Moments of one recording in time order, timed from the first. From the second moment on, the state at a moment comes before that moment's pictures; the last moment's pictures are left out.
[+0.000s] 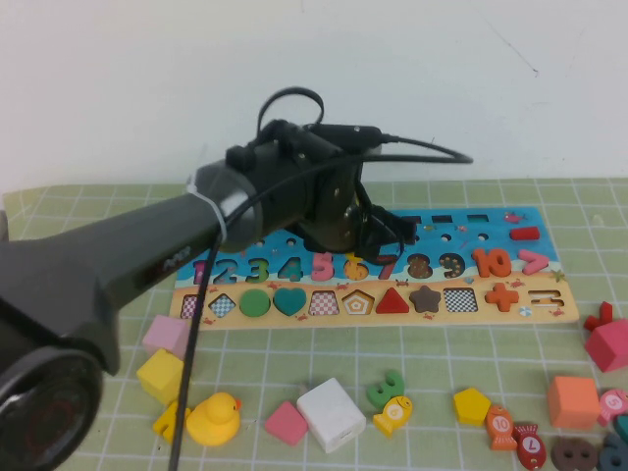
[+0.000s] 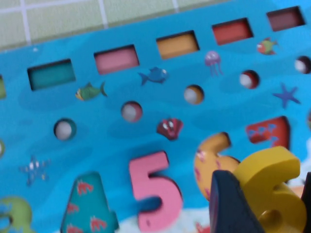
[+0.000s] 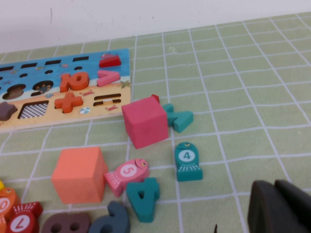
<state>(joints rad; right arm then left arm) -0.07 -0.01 0.03 0.09 0.37 -0.02 -0.60 2.10 -1.77 0.11 0.69 -0.49</state>
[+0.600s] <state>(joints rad) -0.07 -0.01 0.03 0.09 0.37 -0.02 -0.59 2.28 -1.99 0.12 0.83 -0.44</state>
